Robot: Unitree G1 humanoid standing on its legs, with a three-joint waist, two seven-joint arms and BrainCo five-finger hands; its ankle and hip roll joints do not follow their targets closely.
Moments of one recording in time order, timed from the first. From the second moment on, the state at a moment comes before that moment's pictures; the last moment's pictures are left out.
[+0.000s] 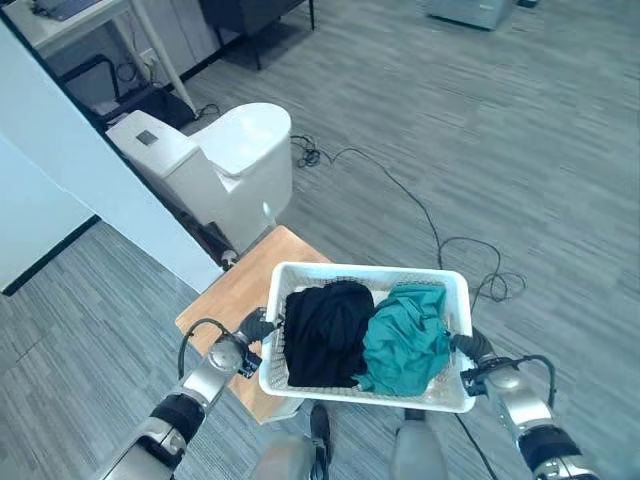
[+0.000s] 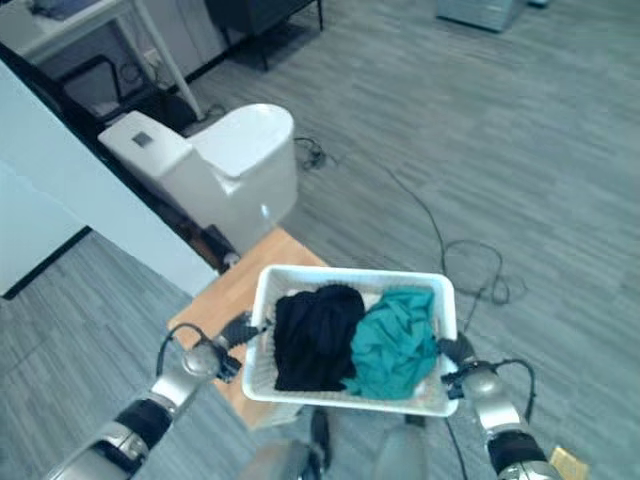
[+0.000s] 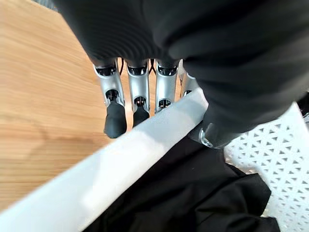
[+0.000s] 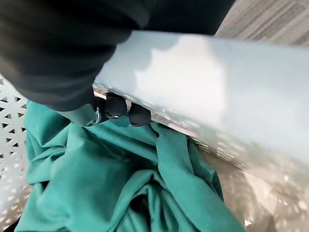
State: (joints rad) left arm -0.33 0.43 -0.48 0.61 -0.15 0.08 0.01; right arm -0.17 -0.45 0.15 0.60 0.06 0.15 -0.01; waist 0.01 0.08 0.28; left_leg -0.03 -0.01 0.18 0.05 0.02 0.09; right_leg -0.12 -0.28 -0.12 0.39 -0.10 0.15
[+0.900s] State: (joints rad) left arm -0.25 0.36 -0.49 0.65 -0.16 0.08 0.02; right arm -0.13 -0.48 0.17 0.64 0.09 0.13 -0.04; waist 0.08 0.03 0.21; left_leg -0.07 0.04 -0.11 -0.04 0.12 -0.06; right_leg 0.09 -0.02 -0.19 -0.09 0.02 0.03
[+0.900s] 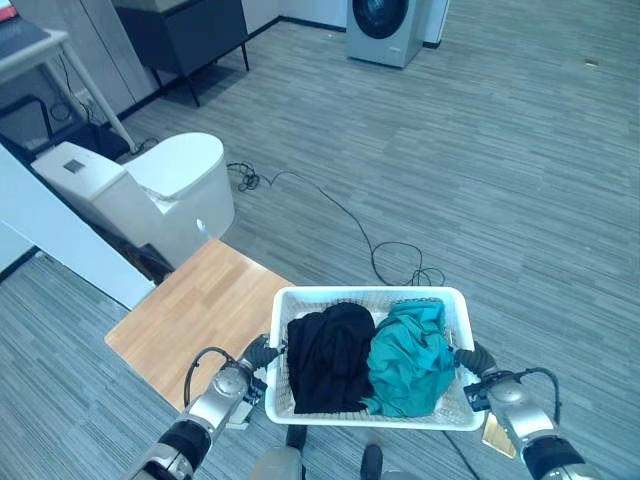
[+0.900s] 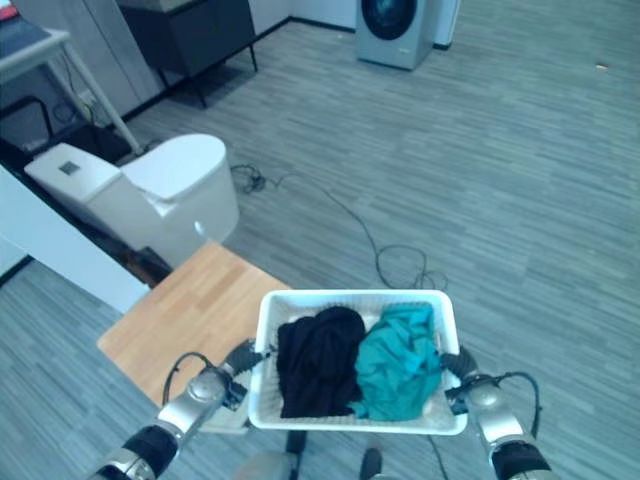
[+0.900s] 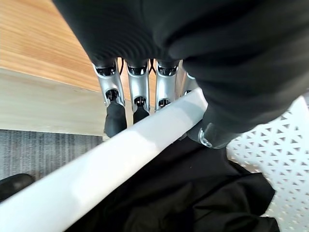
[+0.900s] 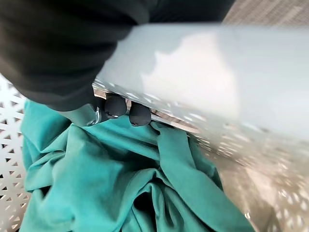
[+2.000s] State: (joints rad) left arm -0.20 0.44 -0.40 0.66 -0.15 0.08 0.03; right arm -0.16 -0.39 0.25 0.57 0.09 0.13 -0.05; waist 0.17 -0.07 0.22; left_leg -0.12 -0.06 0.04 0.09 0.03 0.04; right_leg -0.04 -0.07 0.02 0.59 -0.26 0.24
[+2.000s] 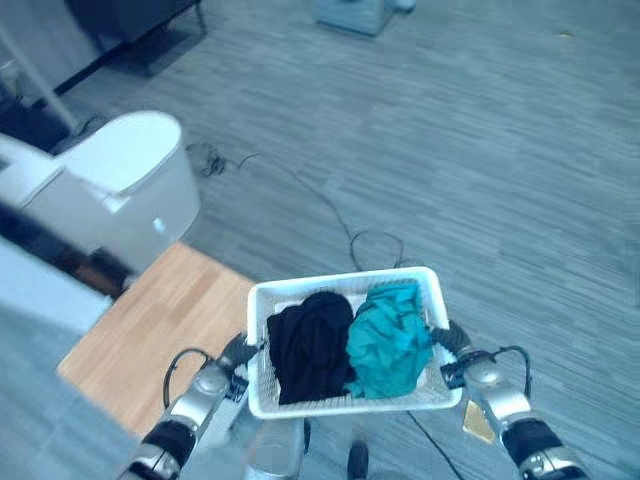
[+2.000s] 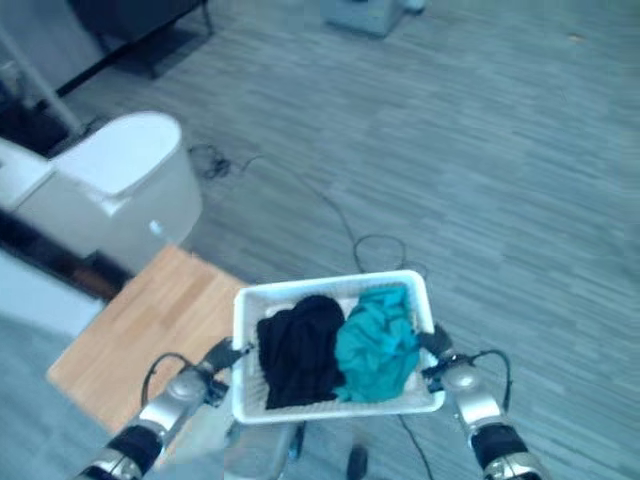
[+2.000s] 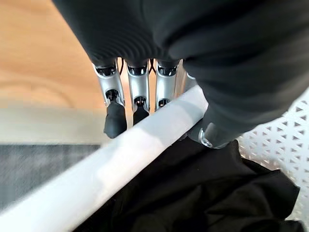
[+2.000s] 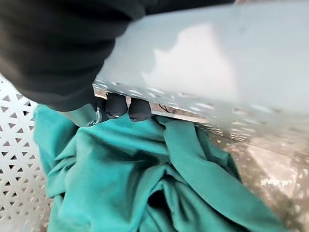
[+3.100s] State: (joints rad) left arm -0.21 0.39 -0.41 0.61 -0.11 0.09 0.03; right arm -0.13 -0.44 0.19 0.52 0.06 0.14 -0.05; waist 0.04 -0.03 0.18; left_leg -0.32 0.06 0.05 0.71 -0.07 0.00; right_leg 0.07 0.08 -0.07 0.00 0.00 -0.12
